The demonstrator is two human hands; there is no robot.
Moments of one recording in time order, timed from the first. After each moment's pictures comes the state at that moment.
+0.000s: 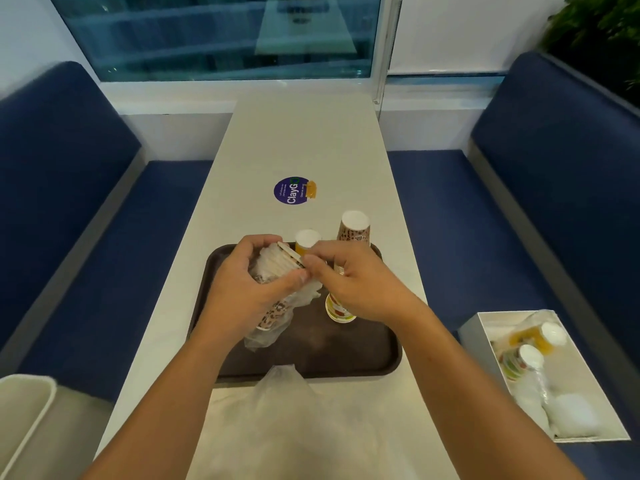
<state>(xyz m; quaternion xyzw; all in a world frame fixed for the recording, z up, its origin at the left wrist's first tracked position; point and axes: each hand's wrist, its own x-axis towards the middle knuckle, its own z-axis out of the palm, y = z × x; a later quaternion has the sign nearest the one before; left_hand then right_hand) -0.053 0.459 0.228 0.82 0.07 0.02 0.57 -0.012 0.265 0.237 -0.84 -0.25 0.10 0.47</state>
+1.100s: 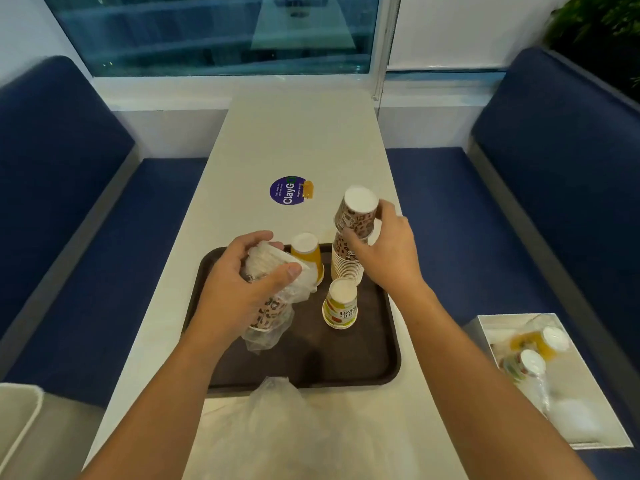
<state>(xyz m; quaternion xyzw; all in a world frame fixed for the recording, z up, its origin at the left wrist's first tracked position) -0.035 0.458 0.222 0.80 0.08 0.02 0.59 0.067 0.231 0.174 -0.91 0.00 -0.09 0.39</state>
